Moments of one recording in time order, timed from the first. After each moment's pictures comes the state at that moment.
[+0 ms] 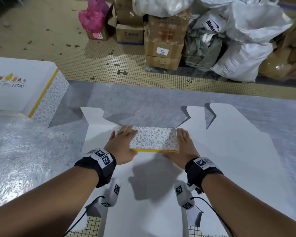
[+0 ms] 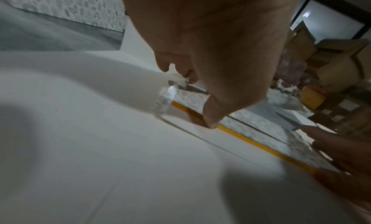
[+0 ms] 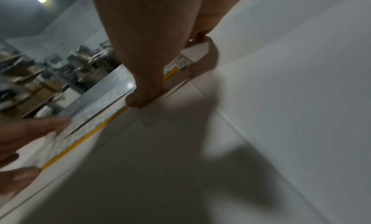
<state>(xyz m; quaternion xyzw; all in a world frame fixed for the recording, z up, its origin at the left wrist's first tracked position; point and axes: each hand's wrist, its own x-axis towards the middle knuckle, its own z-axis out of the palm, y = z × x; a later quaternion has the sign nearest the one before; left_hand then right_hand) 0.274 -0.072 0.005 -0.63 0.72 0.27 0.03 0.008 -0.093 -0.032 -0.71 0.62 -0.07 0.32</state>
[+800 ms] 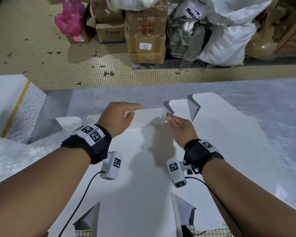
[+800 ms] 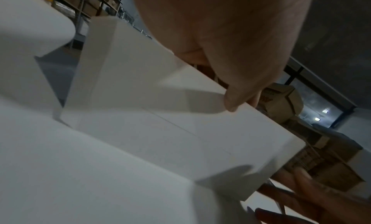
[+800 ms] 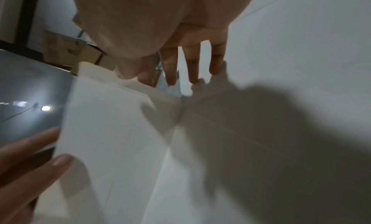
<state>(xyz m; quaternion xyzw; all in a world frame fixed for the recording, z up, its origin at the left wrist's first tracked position) 0.227 -0.150 0.068 -0.55 0.75 0.25 -0.26 -0.014 -0.126 0.008 -0.53 0.61 -0.36 0.47</state>
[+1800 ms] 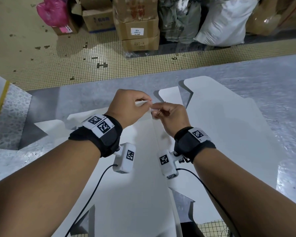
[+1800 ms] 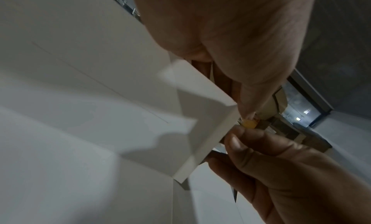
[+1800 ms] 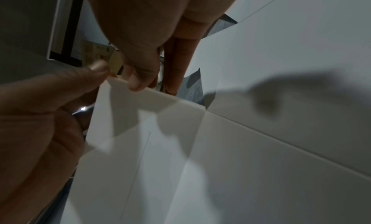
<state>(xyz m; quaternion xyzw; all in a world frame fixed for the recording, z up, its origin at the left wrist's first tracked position) 0.169 -0.175 0.066 -0.54 0.74 0.28 -0.28 0.007 -0.143 0.013 -0.48 0.57 -0.45 0.49</state>
